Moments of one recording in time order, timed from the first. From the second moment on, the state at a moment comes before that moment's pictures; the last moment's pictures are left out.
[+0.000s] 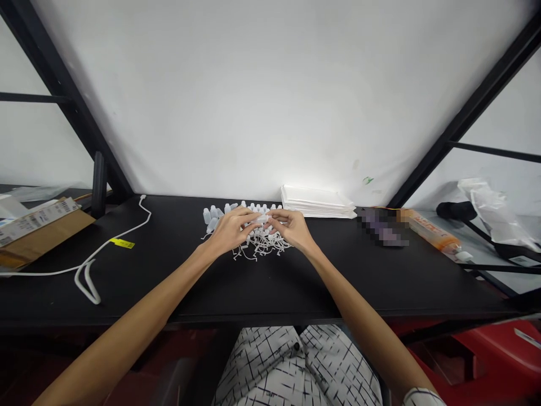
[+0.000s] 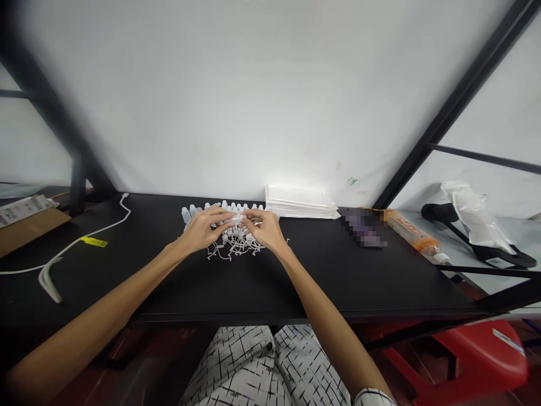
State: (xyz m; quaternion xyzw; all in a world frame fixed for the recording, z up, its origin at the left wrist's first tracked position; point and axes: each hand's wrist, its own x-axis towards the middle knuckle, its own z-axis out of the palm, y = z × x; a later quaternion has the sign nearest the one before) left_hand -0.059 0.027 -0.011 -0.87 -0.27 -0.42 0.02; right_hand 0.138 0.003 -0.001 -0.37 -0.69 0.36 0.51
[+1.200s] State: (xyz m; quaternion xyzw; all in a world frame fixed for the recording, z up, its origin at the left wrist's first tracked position) left_hand -0.049 0.019 -0.015 -0.85 -0.32 -0.41 0.08; right_hand 0.136 0.001 0.001 -0.44 -0.75 0.21 0.46
